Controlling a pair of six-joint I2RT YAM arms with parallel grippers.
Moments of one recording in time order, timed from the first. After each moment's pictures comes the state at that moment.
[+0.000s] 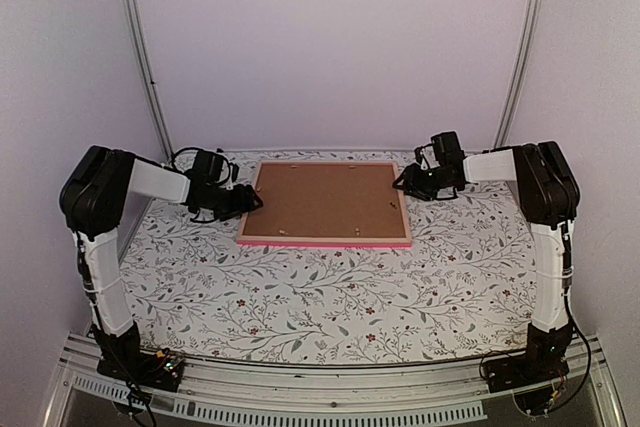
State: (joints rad) left arm -0.27 2.02 1.15 0.03 0.27 -0.46; right arm 0.28 2.23 1.54 -0.11 -0.42 0.52
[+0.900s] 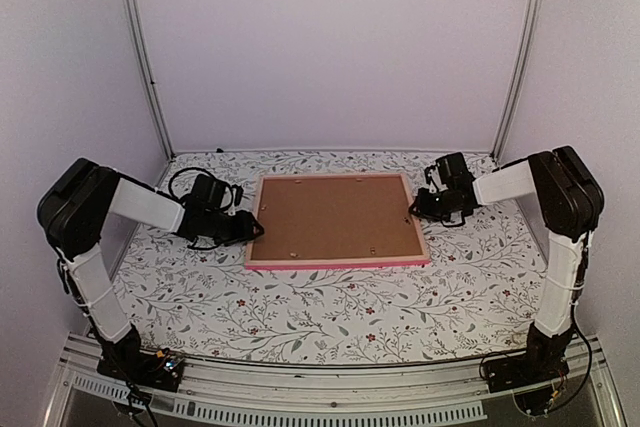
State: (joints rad) left arm -0.39 1.83 0.85 0.15 0.24 -0.51; right arm 0.33 2.03 1.18 -0.01 -0.19 0.46
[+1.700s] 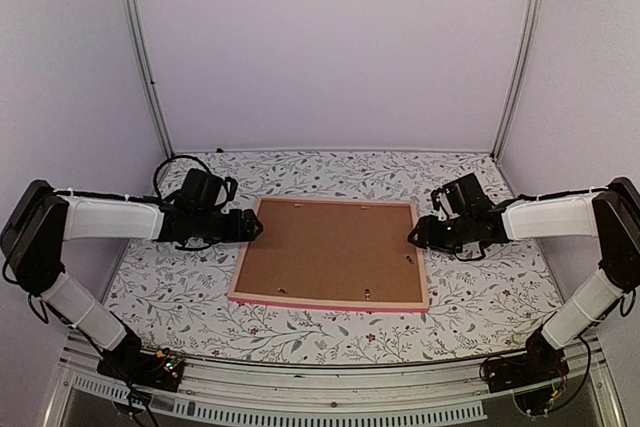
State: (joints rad) left arm -0.51 1.51 0.75 -0.05 0.04 -0.50; right arm 0.51 1.55 0.77 -0.10 -0.12 0.59
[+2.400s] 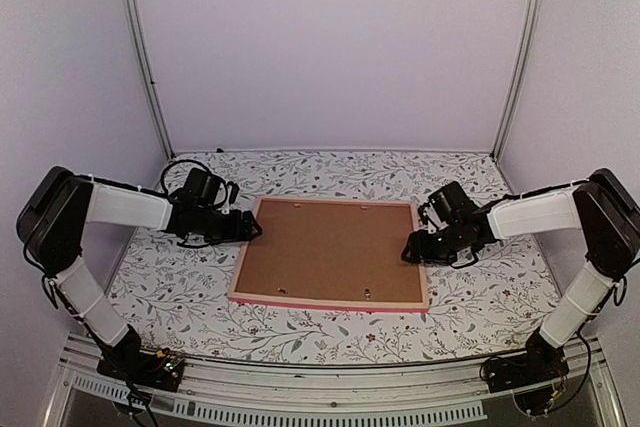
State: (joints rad) left arm -0.42 1.66 0.82 -0.05 0.17 -0.43; right arm 0.55 1.64 0.81 -0.20 -0.13 0.52
